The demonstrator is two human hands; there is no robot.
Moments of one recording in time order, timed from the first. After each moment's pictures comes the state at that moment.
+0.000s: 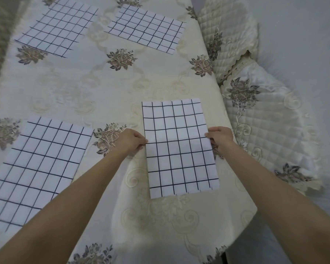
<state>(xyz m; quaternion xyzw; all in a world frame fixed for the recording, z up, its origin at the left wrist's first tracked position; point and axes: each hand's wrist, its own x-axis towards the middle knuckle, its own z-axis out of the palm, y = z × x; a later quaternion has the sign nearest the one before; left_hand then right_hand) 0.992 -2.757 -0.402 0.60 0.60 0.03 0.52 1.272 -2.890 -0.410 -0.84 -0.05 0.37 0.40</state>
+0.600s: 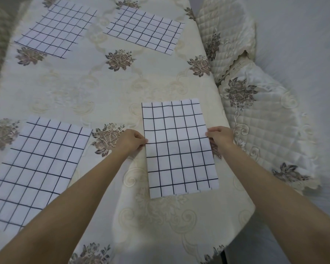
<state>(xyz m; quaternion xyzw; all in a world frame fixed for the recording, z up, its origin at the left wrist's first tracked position) 0.999 -2.764 -0.402 0.64 0.59 0.02 0.49 1.279 -2.896 -0.413 -0.84 -0.07 0.35 0.40</state>
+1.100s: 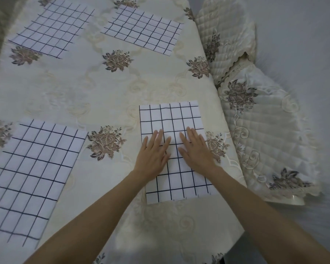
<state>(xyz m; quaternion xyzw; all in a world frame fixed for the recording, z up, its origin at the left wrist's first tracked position) 1.031 -2.832 -0.446 0.94 0.33 -0.01 0.09 1.217 -2.914 -0.437 -0.77 -0.62 0.17 0.03</state>
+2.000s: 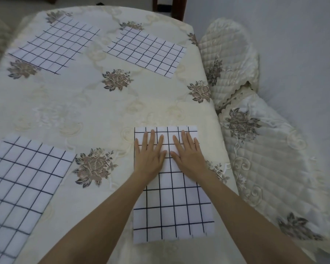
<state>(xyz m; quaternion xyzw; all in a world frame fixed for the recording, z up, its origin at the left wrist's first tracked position) 1.093 -2.763 -0.462 0.88 0.46 0.01 0.10 1.256 -2.833 -0.453 -0.76 -0.64 0.12 0.02</state>
